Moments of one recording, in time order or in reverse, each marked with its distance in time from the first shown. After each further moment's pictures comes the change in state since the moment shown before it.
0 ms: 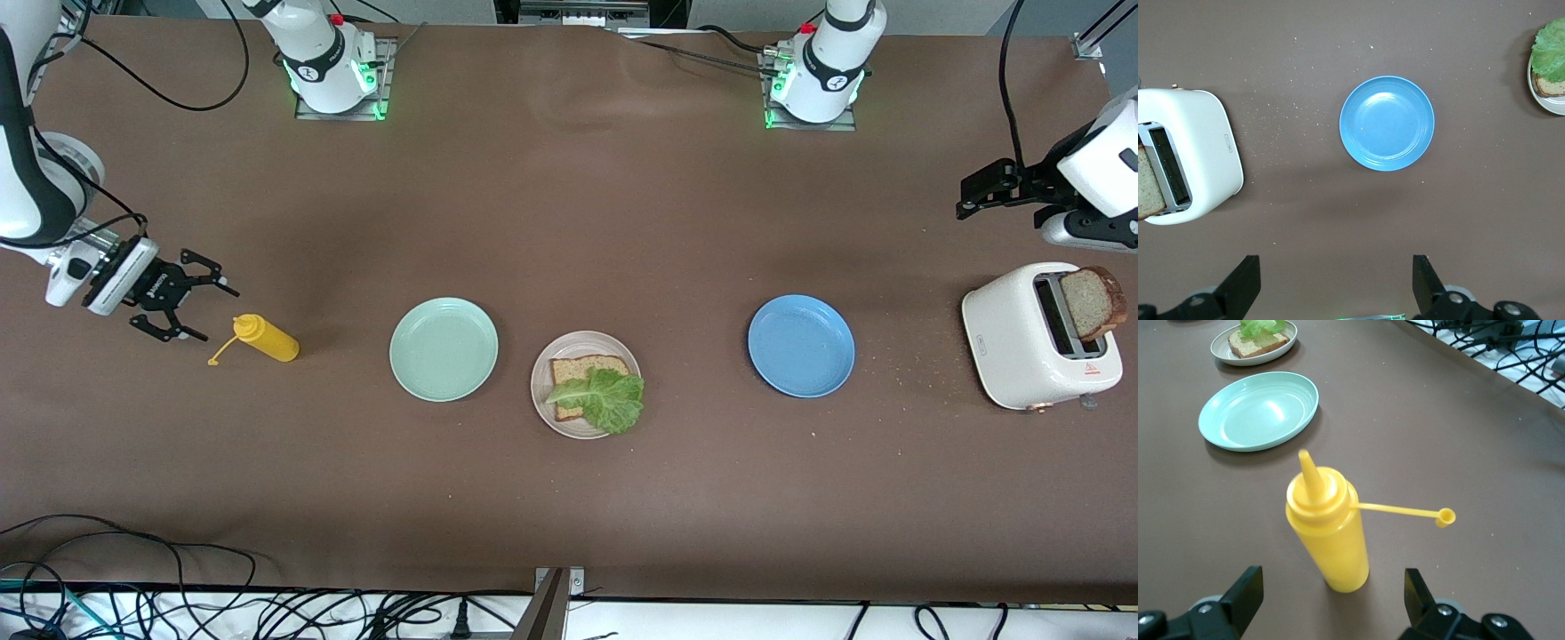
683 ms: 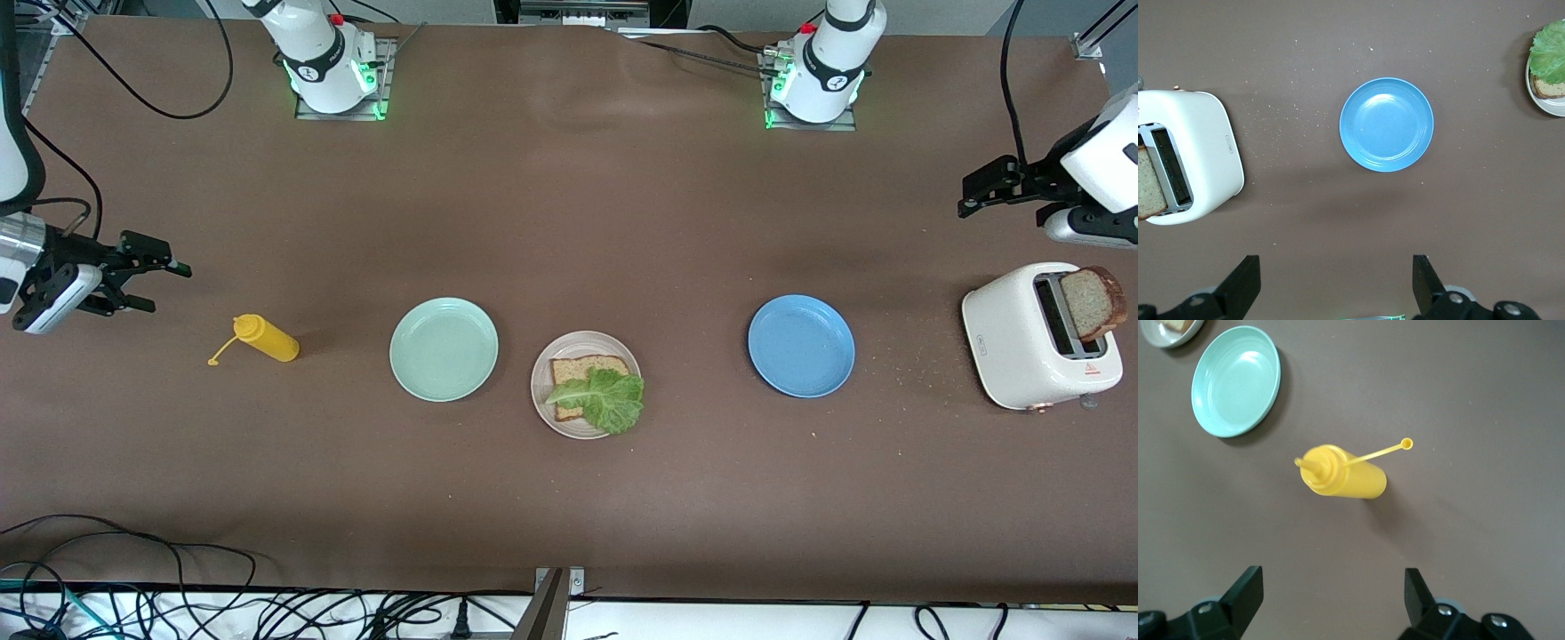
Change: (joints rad) left arm 0.000 -0.007 0.000 0.000 0.000 0.001 -0.001; right arm -0.001 -0.130 0.016 0.164 -0.614 -0.181 0.966
